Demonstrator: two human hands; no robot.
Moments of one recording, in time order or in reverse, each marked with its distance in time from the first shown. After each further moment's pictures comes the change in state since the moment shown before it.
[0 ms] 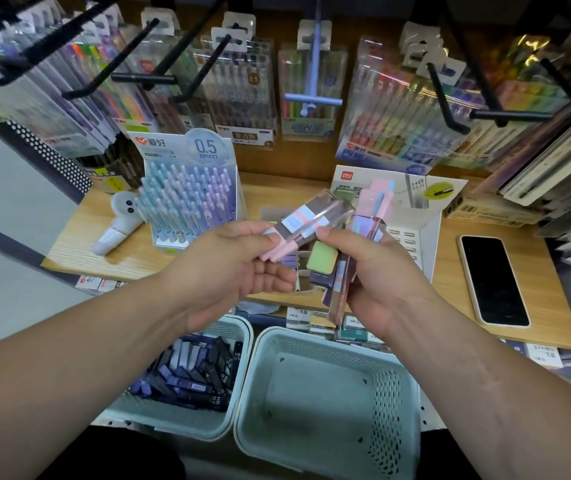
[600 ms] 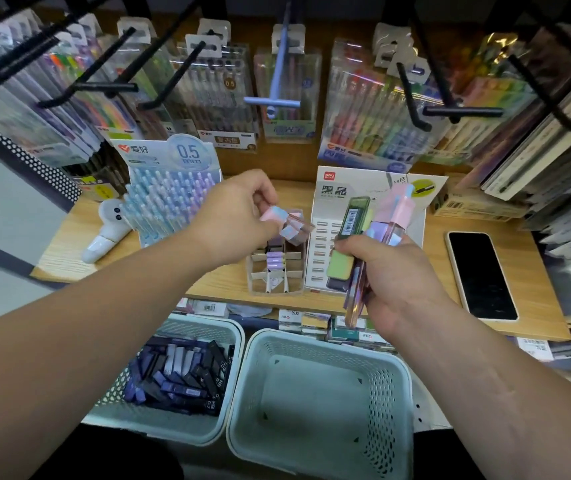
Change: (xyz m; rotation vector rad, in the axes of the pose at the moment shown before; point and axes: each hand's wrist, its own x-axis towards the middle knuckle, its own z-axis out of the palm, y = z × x) left_hand 0.062 0.015 0.006 0.950 0.250 0.420; right_hand -0.006 -0.010 -0.026 -0.040 0.216 0.001
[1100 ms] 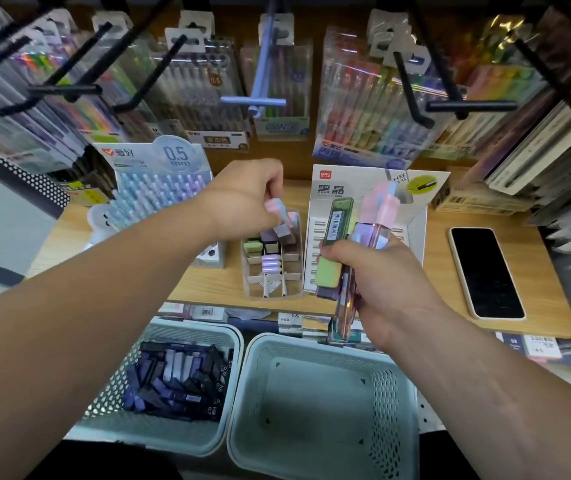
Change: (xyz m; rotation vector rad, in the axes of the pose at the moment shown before) left_hand 0.047 0.006 0.001 0.328 -0.155 0.124; right_hand 0.004 0.004 0.006 -0.066 -0.032 0.008
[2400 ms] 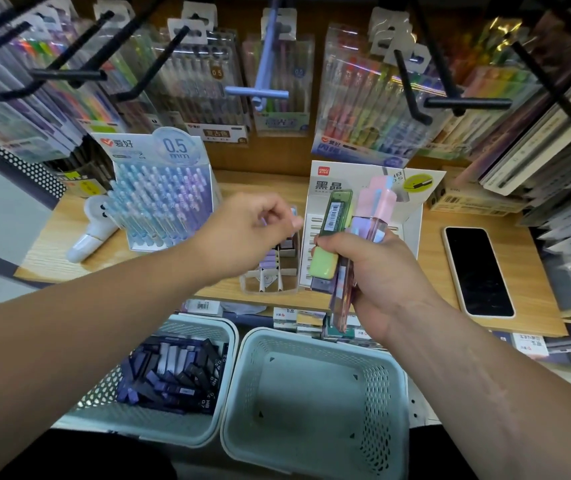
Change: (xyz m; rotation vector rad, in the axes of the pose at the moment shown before) left_hand -0.047 0.003 0.025 -0.420 -0.009 -0.060; right_hand -0.003 -0.003 -0.003 0.025 -0.072 -0.020
